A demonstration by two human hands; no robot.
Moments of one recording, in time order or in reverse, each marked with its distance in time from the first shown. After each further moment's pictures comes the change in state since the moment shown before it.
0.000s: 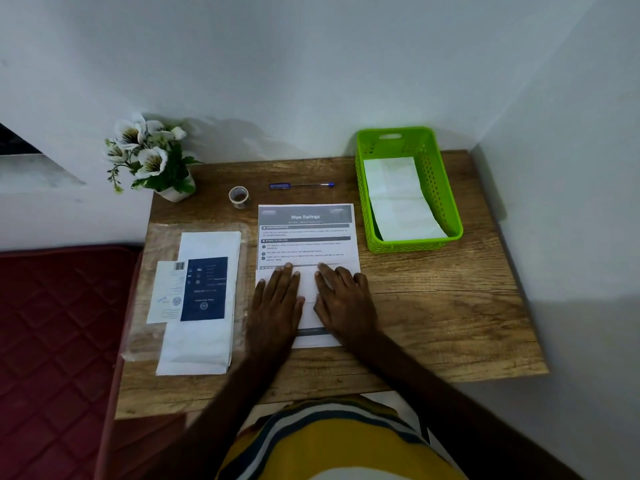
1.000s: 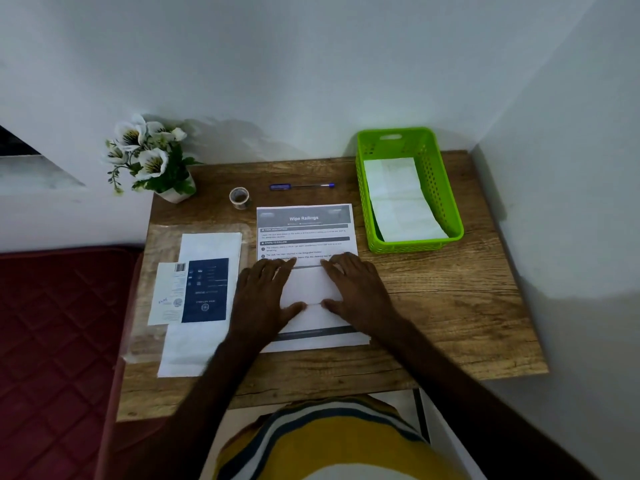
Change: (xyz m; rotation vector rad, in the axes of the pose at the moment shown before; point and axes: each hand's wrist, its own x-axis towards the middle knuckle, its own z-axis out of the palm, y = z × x) left_hand 0.027 -0.021 -0.037 -0.029 -0.092 -0.003; right_hand 0.022 0.026 -0.031 0.114 -0.335 0.046
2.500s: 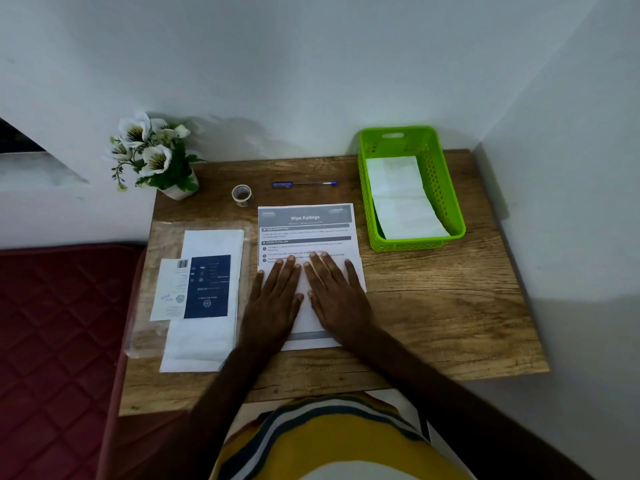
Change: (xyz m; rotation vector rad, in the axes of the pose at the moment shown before) left_hand -0.014 -0.001 0.034 0.100 -0.087 0.059; right_hand -0.003 -0.035 0.030 -0.152 0.098 -0.045
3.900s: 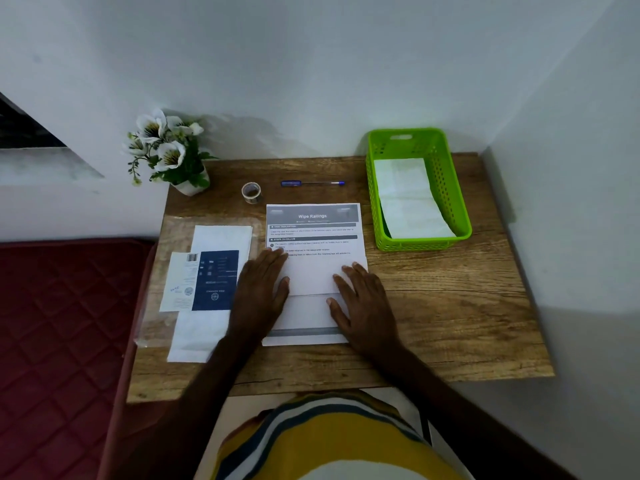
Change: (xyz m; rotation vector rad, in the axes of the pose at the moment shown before) left_hand -0.003 -0.022 -0.022 -0.252 0.289 -0.065; right_hand -0.039 0.014 0.003 0.242 0.245 0.107
